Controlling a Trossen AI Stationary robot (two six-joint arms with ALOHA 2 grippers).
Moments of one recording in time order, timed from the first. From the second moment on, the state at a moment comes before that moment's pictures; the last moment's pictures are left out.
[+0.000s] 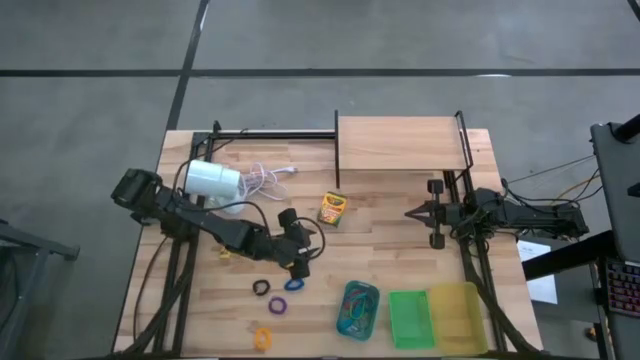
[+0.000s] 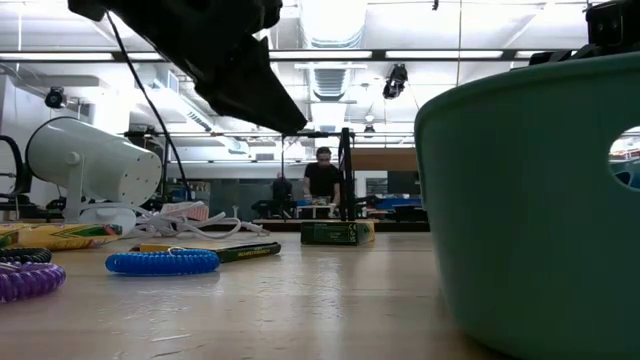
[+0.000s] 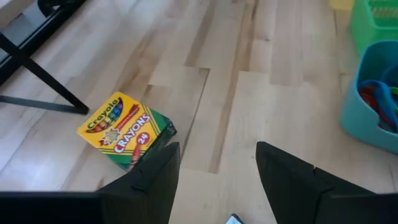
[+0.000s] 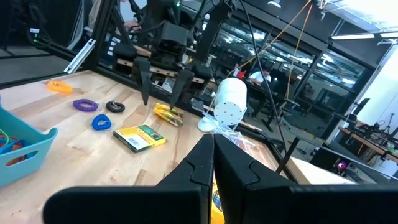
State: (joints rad) left arm -0.34 1.62 0.91 -0.04 -0.51 -0.28; right arm -0.02 0.05 0.01 0.08 -0.08 -0.38
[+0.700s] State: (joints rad) left arm -0.47 1.43 0.92 -0.37 -0.73 -0.51; right arm -0.02 0.05 0.01 0.08 -0.08 -0.38
